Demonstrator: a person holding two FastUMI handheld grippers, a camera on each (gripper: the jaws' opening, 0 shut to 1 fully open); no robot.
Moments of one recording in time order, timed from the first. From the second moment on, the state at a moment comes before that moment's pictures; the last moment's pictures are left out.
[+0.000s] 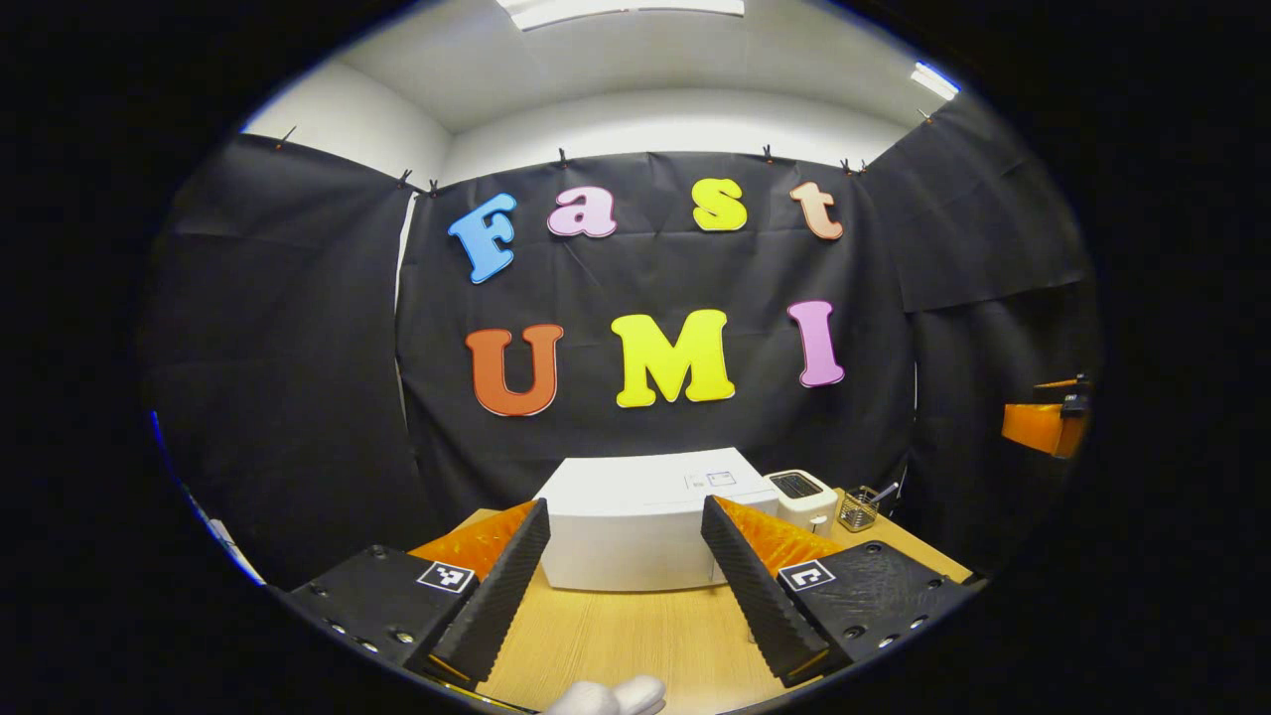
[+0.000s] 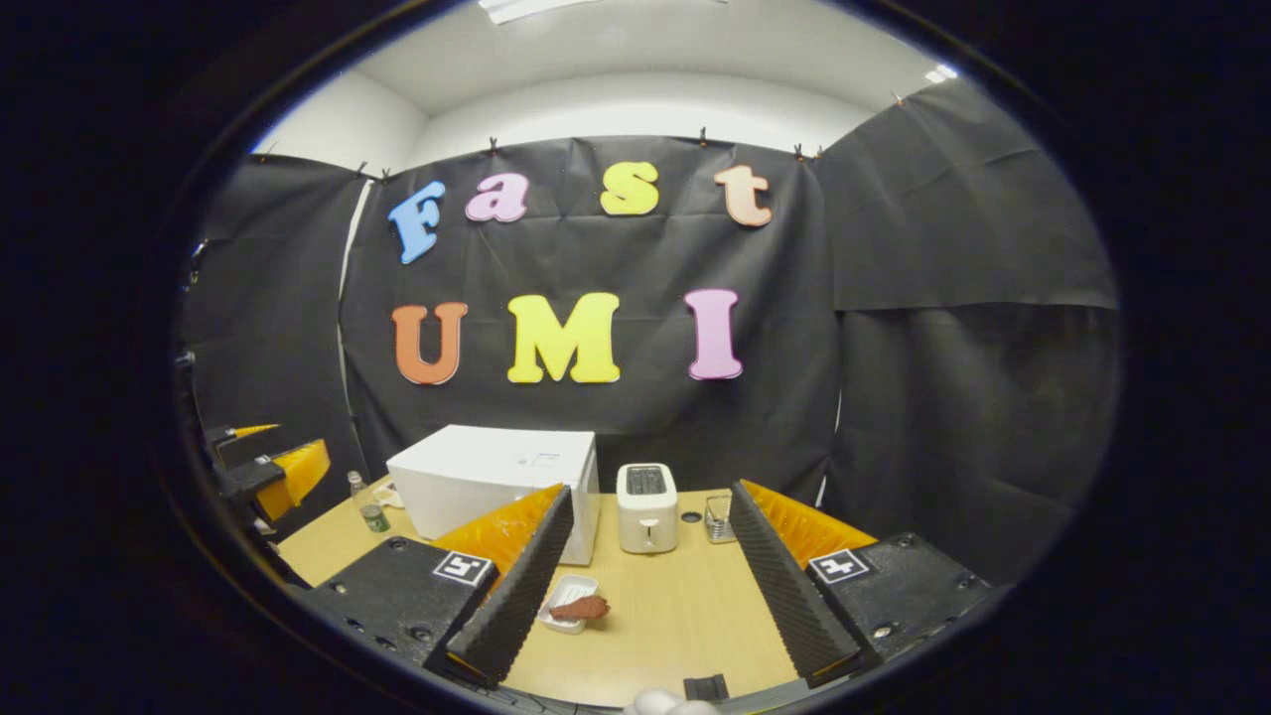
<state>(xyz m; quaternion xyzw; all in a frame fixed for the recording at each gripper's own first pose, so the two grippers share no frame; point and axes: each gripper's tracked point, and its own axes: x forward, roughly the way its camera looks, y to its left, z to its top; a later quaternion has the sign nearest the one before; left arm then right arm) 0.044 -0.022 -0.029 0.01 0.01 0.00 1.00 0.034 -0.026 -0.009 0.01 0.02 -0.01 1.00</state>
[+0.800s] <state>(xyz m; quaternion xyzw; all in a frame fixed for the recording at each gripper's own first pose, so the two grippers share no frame) 0.192 -0.138 -0.194 0.00 0.07 -0.06 1.00 0.035 -0.125 -0.012 0.00 0.04 -0.12 0.99</state>
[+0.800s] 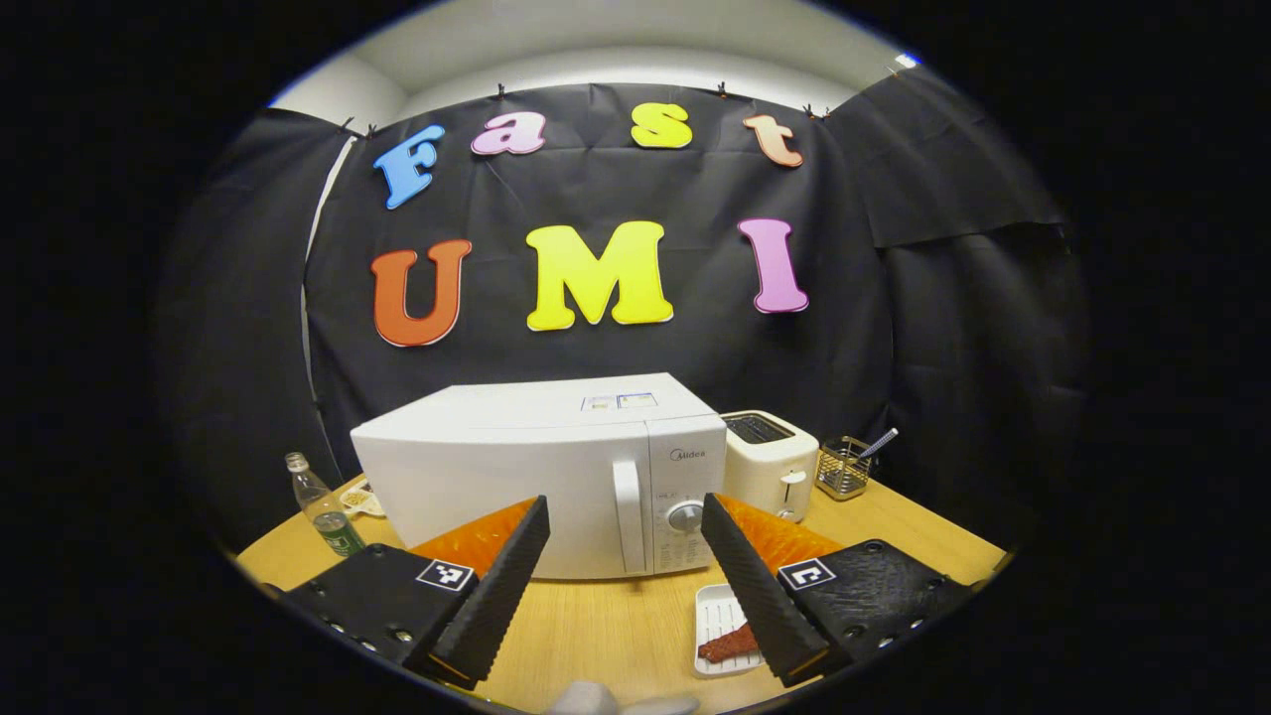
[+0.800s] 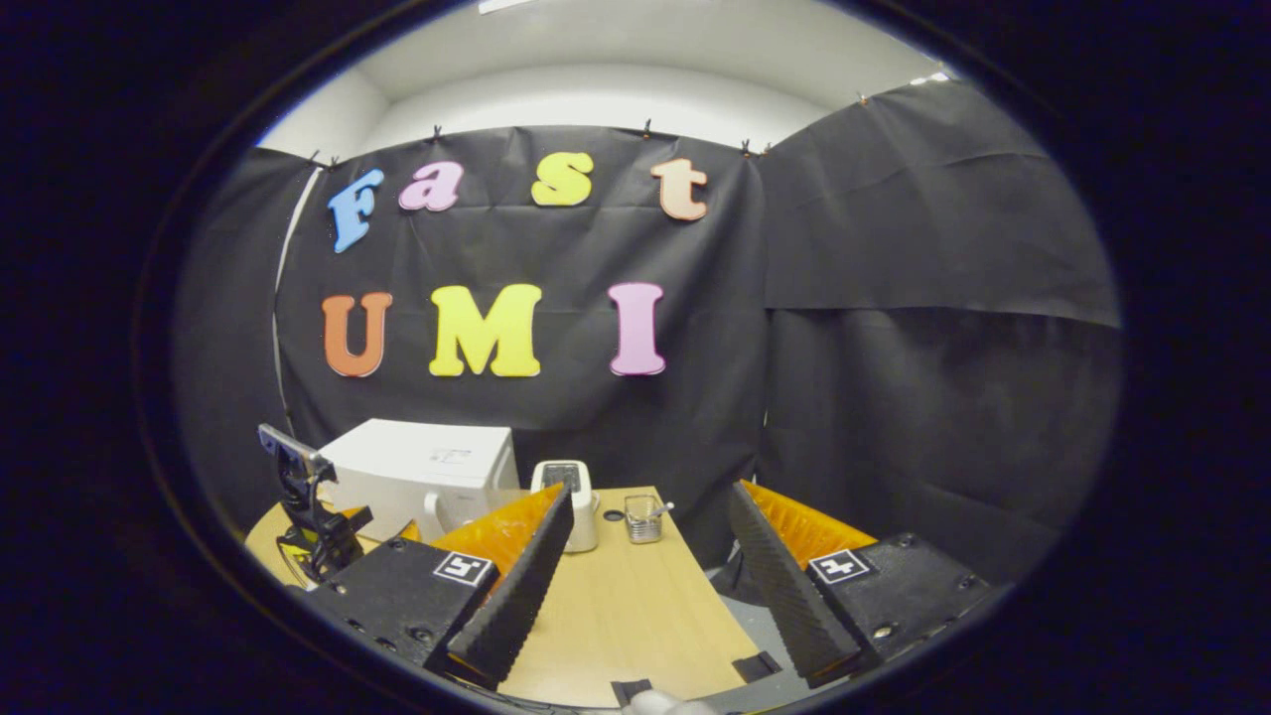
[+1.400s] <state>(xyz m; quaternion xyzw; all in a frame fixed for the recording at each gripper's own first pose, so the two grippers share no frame) 0.278 -0.148 -0.259 -0.01 0.11 -0.03 0.99 0.045 -0.168 -0.042 0.00 0.09 -0.14 0.99</state>
